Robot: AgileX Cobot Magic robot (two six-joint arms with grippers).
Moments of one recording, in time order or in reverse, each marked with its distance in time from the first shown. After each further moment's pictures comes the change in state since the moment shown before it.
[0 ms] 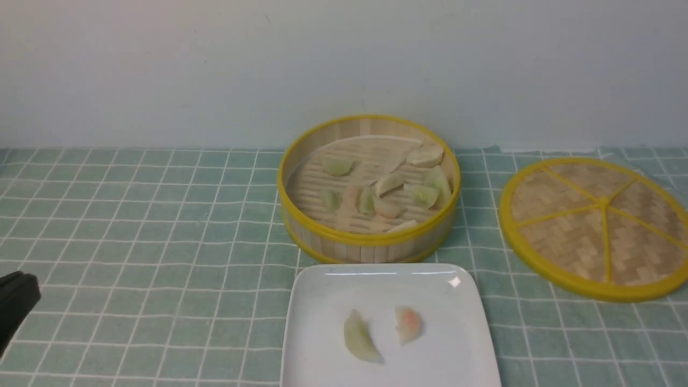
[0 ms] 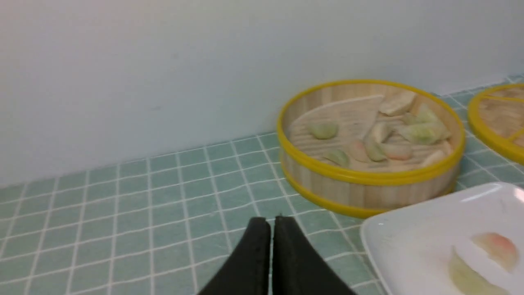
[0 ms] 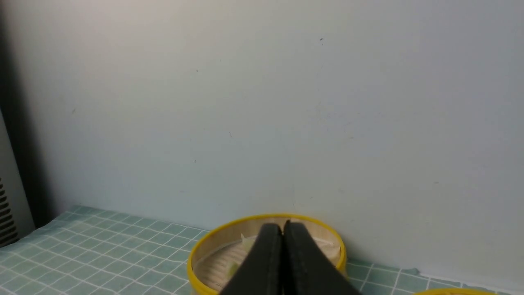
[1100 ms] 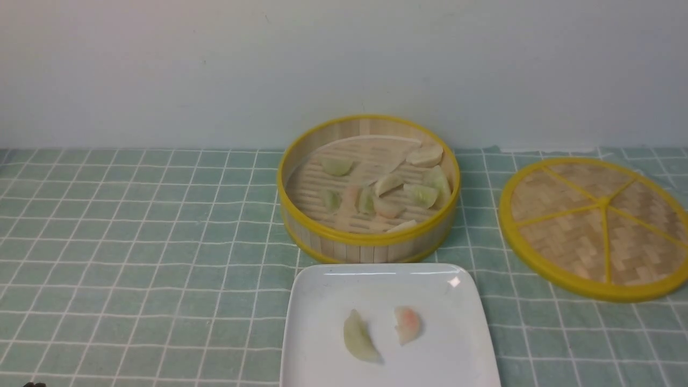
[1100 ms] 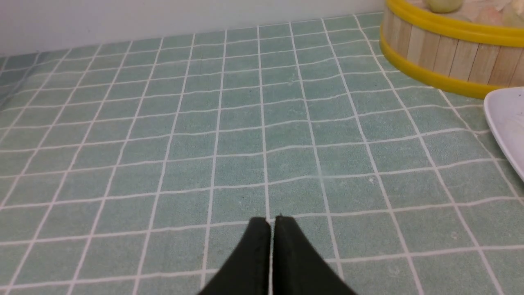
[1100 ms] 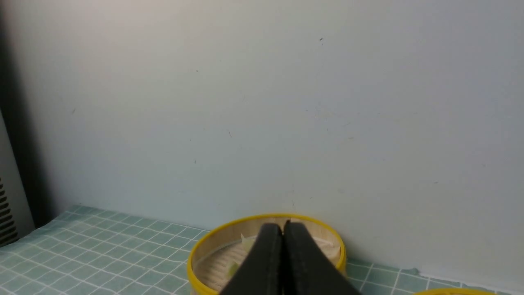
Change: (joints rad) right arm 0.000 0.000 0.000 0.000 -0.001 0.000; left arm 0.210 -0.255 0.393 -0.007 -0.020 0.027
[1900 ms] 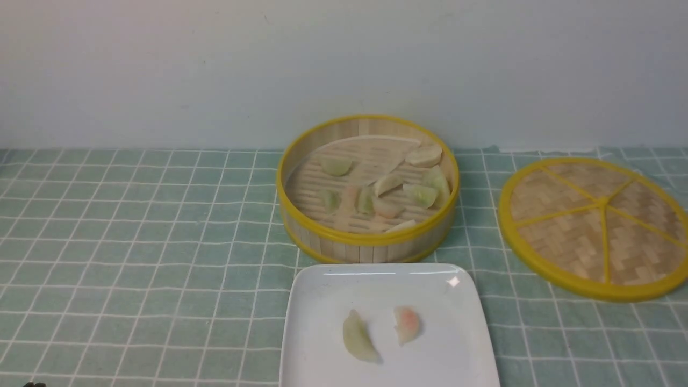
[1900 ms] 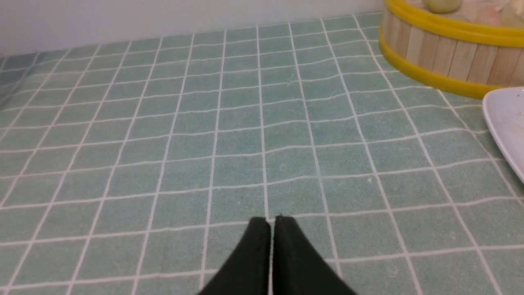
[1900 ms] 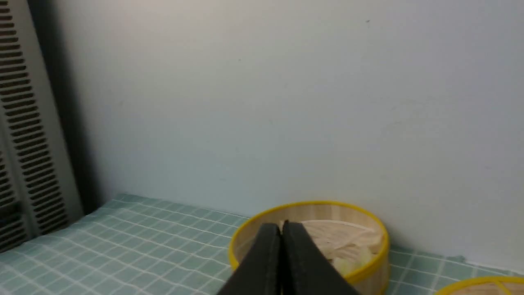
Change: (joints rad) right arm -0.059 0.000 0.021 0.255 -0.005 -0.186; left arm 0.000 0.000 0.000 0.000 0.000 0.000
